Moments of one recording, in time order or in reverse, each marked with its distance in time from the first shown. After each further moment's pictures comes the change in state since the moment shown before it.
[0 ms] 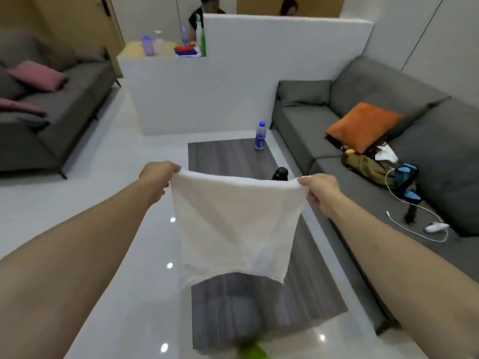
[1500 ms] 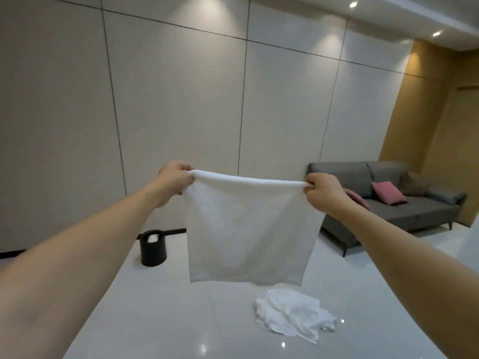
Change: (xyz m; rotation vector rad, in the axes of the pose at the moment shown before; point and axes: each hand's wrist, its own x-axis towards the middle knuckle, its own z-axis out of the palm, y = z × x) left_hand -0.534 -0.101 -0.454 0.024 1.245 0.147; right_hand -0.512 -0.166 0.290 -0.492 -1.038 -1.667
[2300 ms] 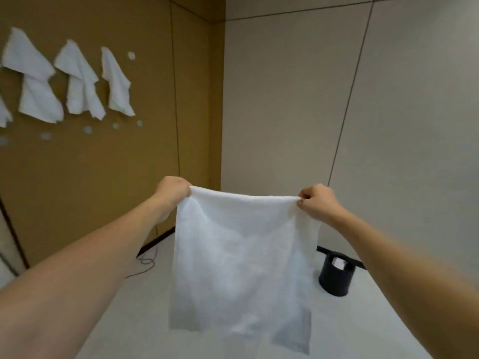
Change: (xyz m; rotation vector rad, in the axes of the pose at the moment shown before) left_hand -0.045 -0.273 -0.538 0.152 0.806 -0.508; right_hand 0.094 -0.616 0.375 0.377 -0.523 -0.634
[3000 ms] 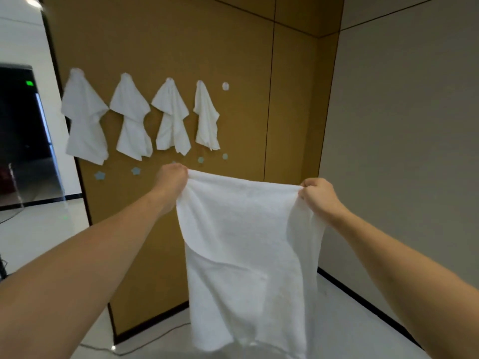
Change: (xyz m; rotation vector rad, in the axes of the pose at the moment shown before) left_hand 0.366 0.023 -0.133 -0.008 0.613 -0.008; right_hand 0.443 -0.221 0.157 0.550 -0.111 -0.373
